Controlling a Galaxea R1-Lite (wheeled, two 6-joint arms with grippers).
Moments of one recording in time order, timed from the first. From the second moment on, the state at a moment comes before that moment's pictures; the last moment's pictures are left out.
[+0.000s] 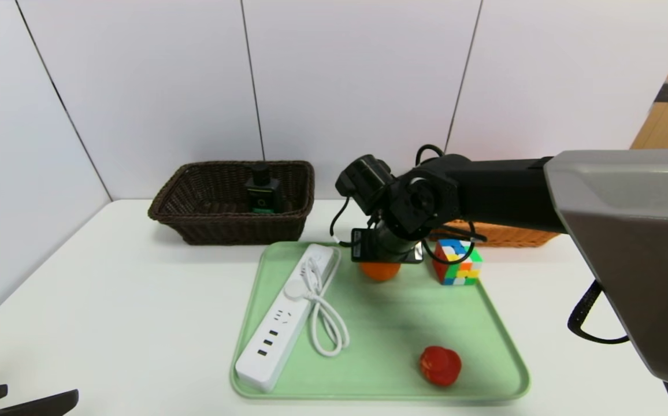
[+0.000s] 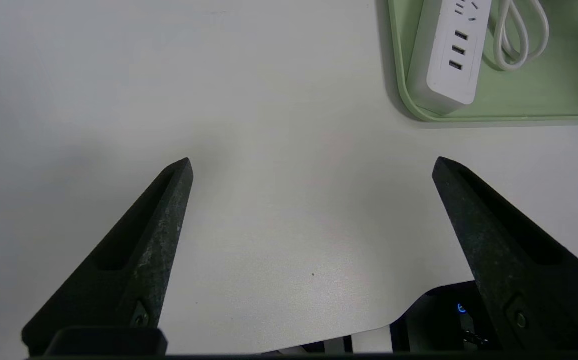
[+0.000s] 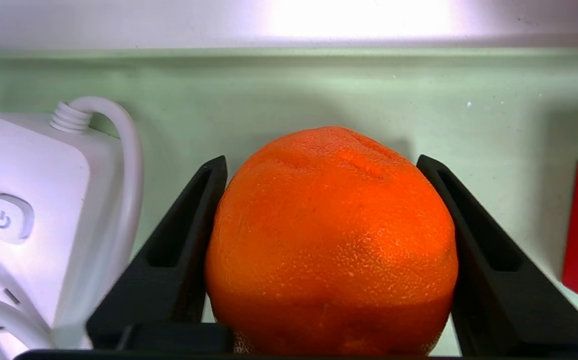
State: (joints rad) left arm -0.16 0.79 -0.70 0.54 -0.12 -0.25; right arm 0.68 2.29 -1.95 0.67 -0.33 0.58
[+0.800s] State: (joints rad) left arm -0.16 0.79 -0.69 0.54 -0.12 -0.25; right arm 0.70 2.06 -1.95 0.57 -0.29 0.53
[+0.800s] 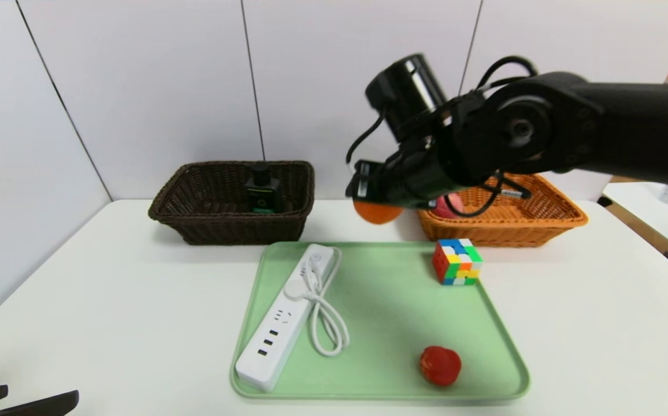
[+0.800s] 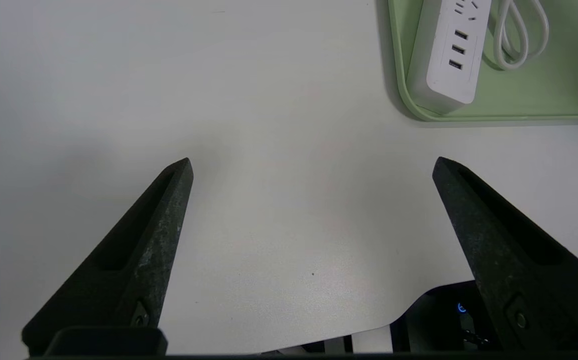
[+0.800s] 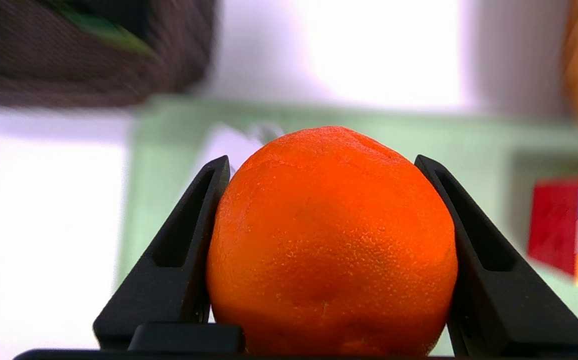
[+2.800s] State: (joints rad) left arm -0.16 0.76 -0.68 0.55 -0.12 -0.26; right arm 0.09 2.10 -1.82 0.25 -0.16 0.34
